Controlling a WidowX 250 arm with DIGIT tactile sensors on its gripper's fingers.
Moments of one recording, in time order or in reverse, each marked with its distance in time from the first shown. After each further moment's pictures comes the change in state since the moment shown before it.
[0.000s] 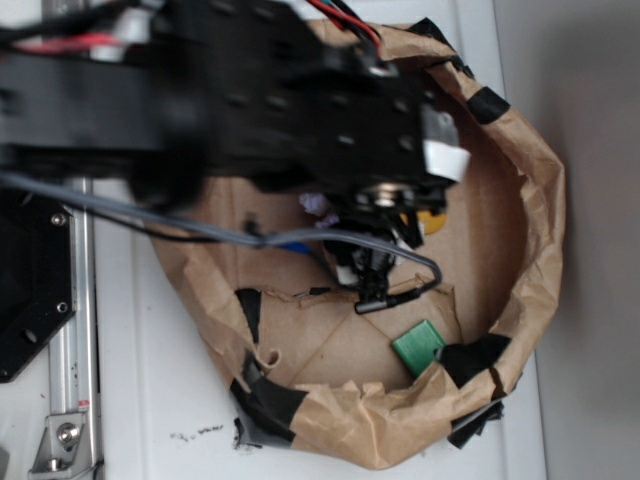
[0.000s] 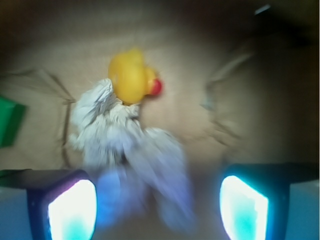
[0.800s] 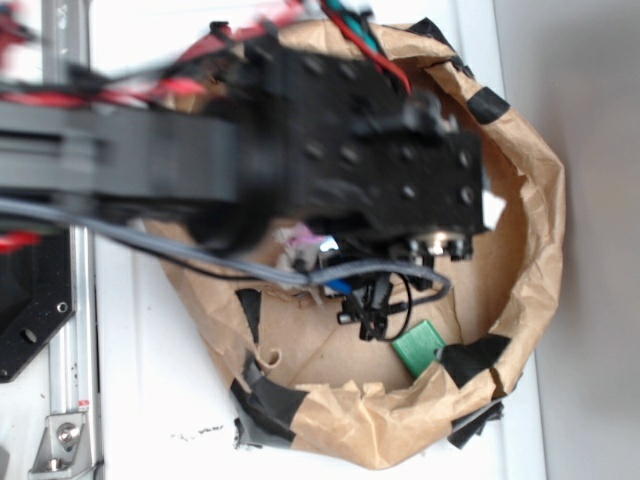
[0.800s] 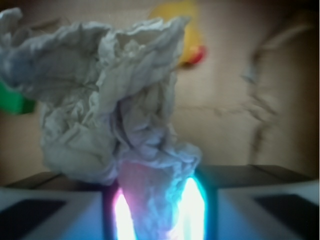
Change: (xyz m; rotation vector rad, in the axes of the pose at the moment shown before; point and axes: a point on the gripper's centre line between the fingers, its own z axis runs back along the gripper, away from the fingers) arm -0.014 -0.009 0.044 0.010 0.066 -0.011
